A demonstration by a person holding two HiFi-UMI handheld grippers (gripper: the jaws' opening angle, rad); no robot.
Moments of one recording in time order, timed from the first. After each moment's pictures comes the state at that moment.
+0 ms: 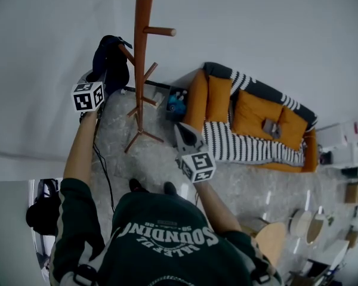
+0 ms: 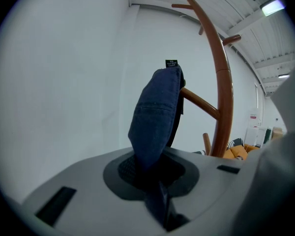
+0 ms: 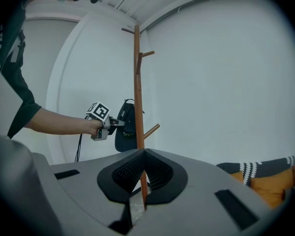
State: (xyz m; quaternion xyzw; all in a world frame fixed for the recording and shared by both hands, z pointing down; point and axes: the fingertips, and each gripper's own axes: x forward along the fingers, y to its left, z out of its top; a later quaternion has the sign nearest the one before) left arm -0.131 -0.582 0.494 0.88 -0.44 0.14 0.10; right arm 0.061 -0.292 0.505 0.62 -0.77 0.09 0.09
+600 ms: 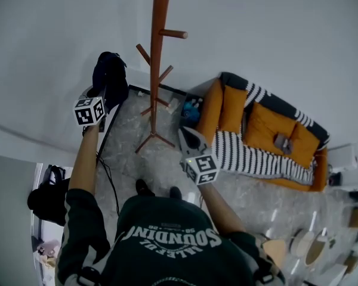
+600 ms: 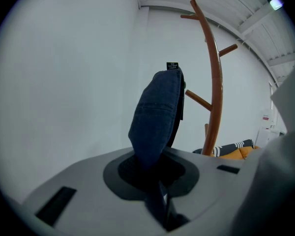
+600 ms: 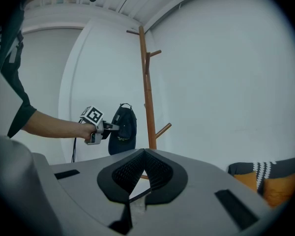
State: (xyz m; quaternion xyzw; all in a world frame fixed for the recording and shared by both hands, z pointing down) left arm -0.214 -0.521 0.509 0.84 -0.51 0.14 0.13; right arm 0.044 -0.283 0.511 0.57 -0.81 0.09 0.08
